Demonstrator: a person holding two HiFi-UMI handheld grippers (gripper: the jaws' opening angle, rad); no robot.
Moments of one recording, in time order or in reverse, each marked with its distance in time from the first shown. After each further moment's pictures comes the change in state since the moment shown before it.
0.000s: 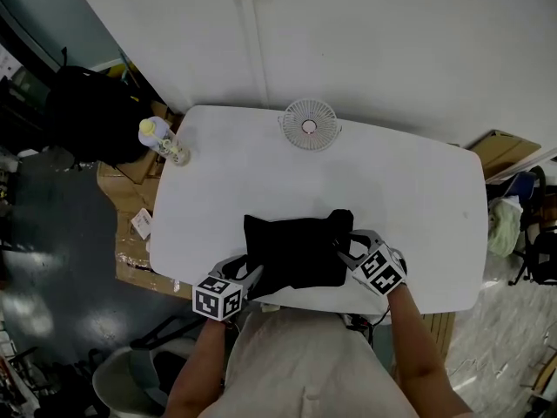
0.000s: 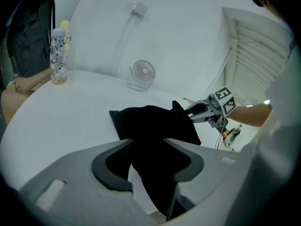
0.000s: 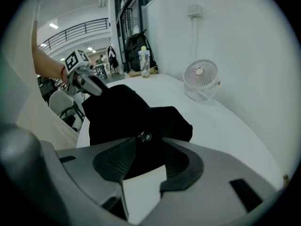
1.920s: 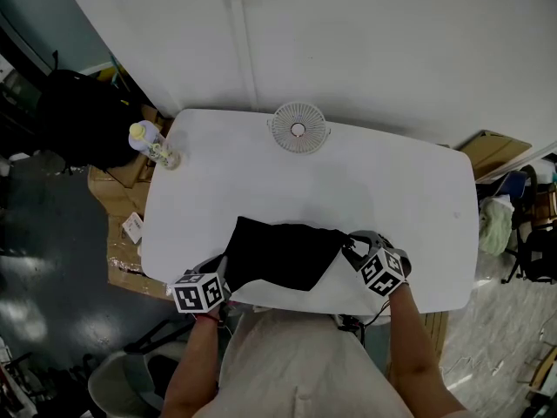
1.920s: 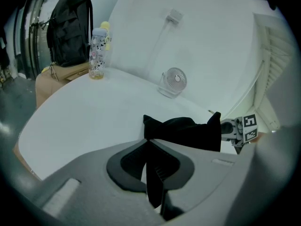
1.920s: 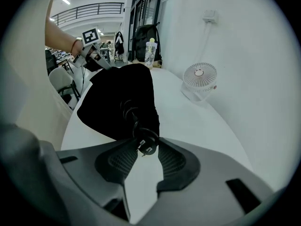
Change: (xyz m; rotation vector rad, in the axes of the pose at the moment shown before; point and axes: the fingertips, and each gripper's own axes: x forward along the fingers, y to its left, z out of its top) left arm -0.022 0.058 0.006 -0.263 -0.025 0.245; right arm -0.014 -0.024 -0.029 -0.177 0.083 -0.085
